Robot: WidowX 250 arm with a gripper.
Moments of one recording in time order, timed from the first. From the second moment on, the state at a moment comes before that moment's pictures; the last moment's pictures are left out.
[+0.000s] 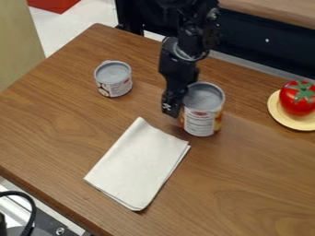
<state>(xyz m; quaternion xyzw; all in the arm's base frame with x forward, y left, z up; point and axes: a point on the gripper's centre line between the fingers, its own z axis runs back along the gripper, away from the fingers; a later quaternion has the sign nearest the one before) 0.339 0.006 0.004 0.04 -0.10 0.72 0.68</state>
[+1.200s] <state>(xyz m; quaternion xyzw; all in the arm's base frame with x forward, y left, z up) 0.328 -0.104 0.002 0.03 -0.10 0.72 0.69</state>
